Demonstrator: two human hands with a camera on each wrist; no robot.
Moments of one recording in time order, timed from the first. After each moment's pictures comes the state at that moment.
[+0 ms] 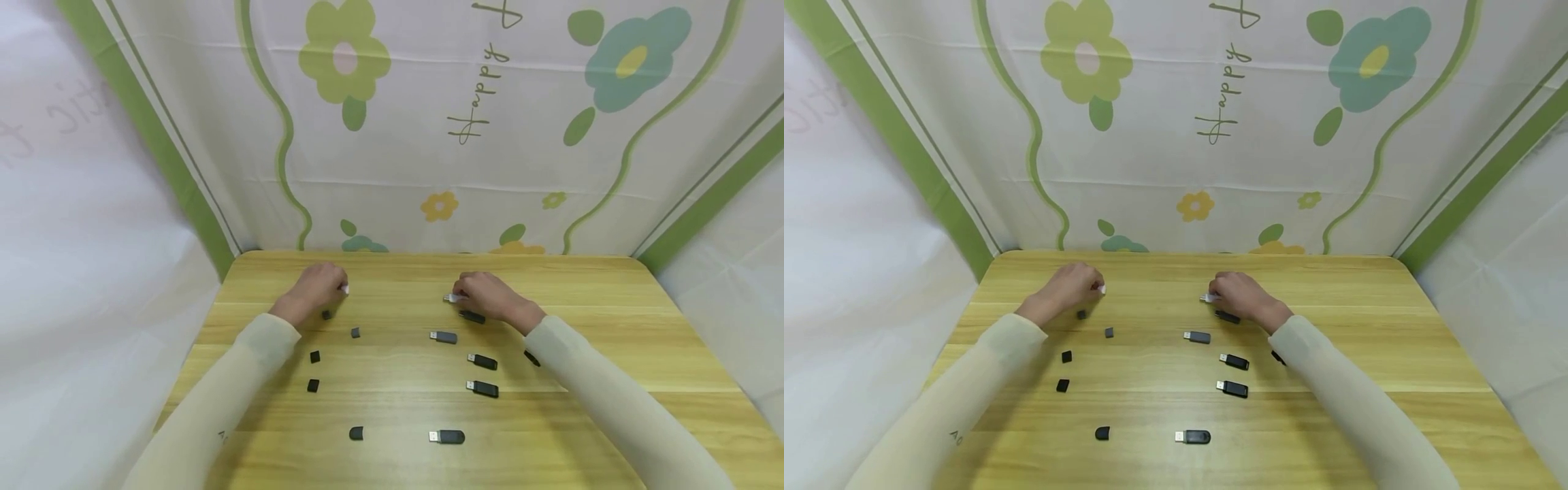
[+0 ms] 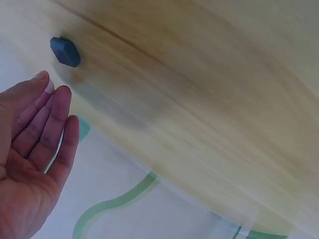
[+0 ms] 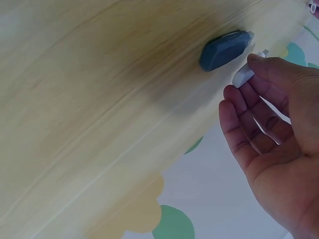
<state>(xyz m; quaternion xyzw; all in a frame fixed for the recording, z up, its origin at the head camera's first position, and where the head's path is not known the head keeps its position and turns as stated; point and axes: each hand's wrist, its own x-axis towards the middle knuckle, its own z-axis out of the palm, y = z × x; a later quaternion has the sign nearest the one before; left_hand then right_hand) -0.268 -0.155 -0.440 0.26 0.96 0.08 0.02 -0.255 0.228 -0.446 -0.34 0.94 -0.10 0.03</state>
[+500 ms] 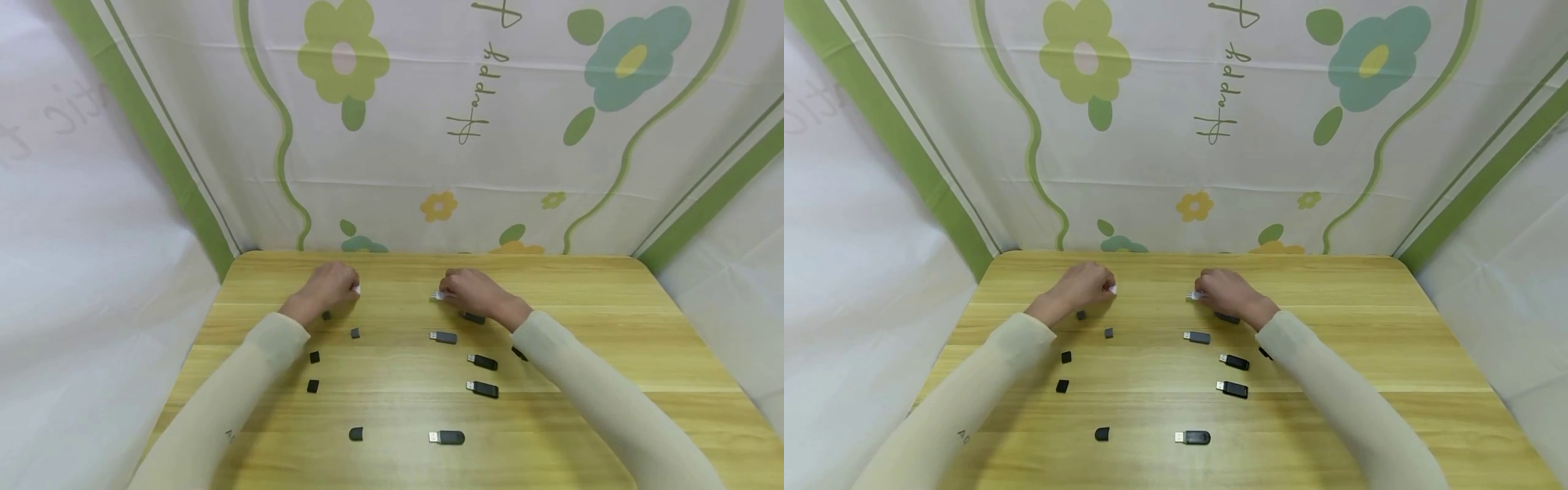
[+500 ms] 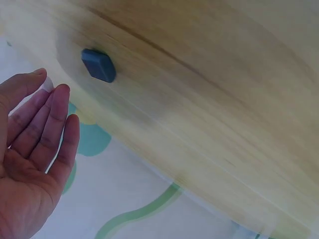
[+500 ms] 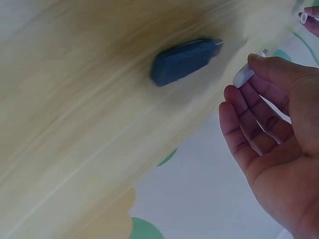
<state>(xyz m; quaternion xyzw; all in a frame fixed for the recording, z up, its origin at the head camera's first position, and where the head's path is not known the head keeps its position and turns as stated) -0.269 -0.134 -0.438 0.27 0.96 0.08 0.03 -0.257 0.201 -0.437 -0.36 0.93 -0.09 0.02</state>
